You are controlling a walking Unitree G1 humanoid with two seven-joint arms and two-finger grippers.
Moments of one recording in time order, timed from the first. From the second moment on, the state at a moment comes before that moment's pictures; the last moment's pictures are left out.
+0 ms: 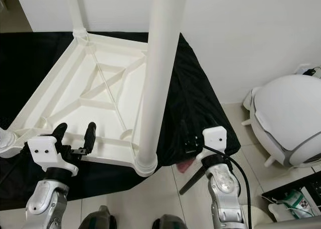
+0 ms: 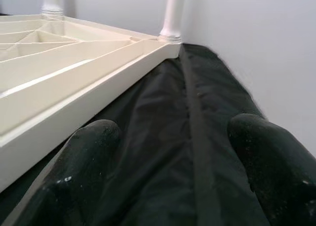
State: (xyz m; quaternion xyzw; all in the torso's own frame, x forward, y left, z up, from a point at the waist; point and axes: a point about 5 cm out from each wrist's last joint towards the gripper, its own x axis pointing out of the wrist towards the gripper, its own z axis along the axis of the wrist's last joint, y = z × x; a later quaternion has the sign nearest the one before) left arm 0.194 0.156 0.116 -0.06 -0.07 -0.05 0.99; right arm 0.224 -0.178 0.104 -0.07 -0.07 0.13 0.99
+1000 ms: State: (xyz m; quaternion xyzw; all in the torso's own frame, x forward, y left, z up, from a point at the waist) left arm 0.149 0.138 0.133 0.02 0.08 -0.48 0.87; right arm 0.218 -0.169 0.147 -0.10 0.01 0.59 0.80
